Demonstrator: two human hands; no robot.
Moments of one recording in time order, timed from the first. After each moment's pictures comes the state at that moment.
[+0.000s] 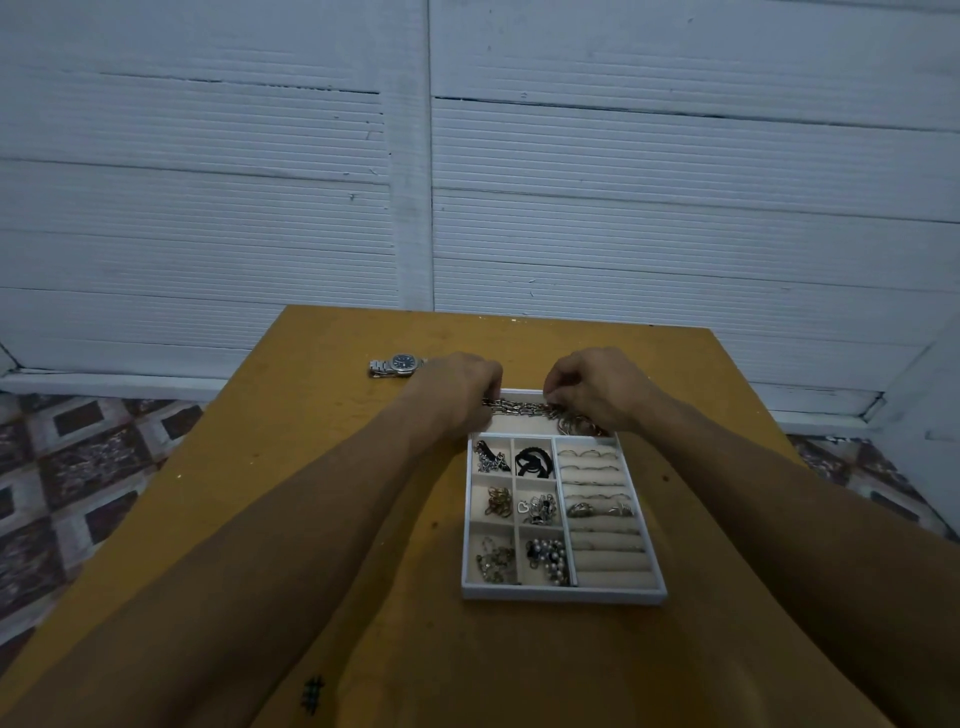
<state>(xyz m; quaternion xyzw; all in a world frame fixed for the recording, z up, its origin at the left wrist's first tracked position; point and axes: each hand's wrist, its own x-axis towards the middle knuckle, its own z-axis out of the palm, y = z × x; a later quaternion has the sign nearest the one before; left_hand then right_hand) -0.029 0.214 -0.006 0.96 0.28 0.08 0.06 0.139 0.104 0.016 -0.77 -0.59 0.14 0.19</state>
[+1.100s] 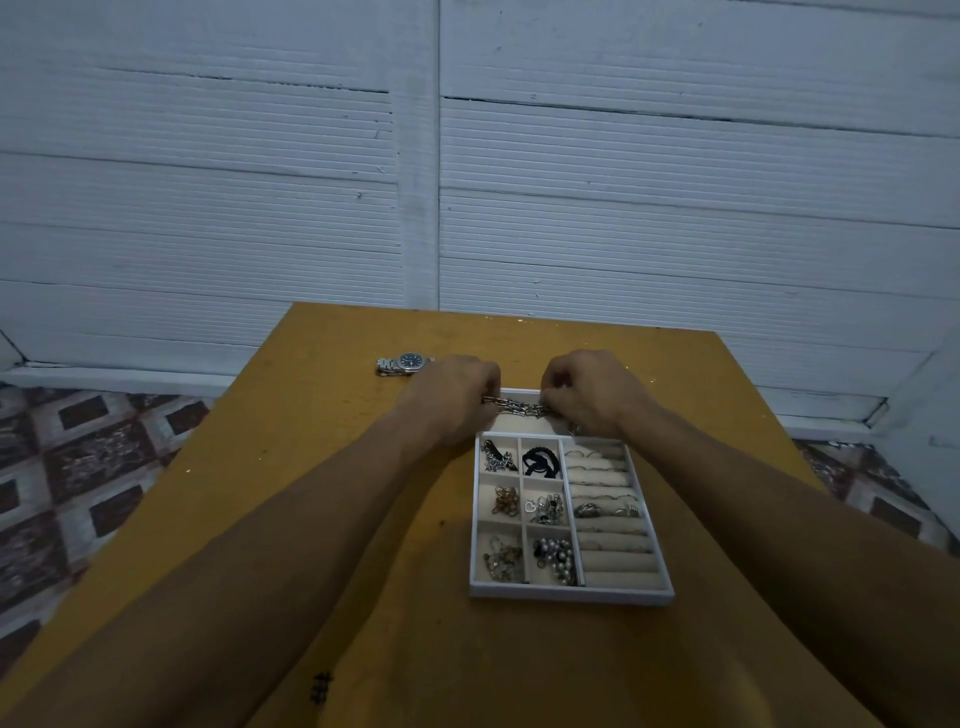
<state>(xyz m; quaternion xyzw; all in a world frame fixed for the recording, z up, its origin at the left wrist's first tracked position) -0.043 0.208 -0.005 0.94 0.29 0.13 0.08 0.124 0.114 0.010 -0.79 -0.59 0.06 0.16</state>
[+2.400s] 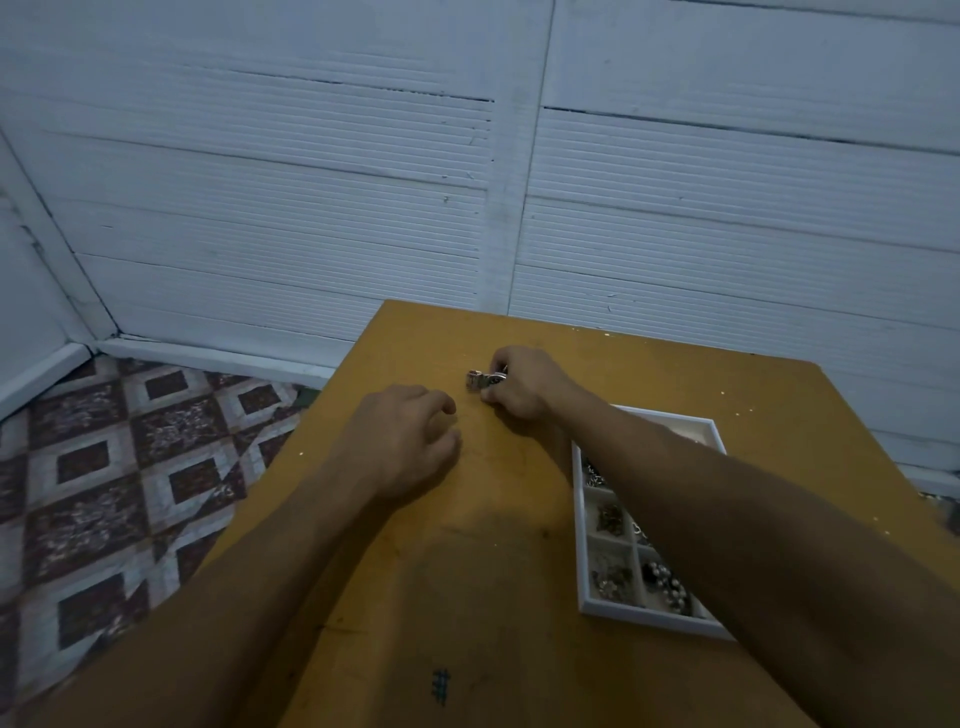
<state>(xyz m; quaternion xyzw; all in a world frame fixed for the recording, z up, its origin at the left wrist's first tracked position) -0.196 0.223 -0.017 0.91 0.38 0.17 0.06 -0.004 0.225 0.003 -0.77 -0.60 0.17 0.15</state>
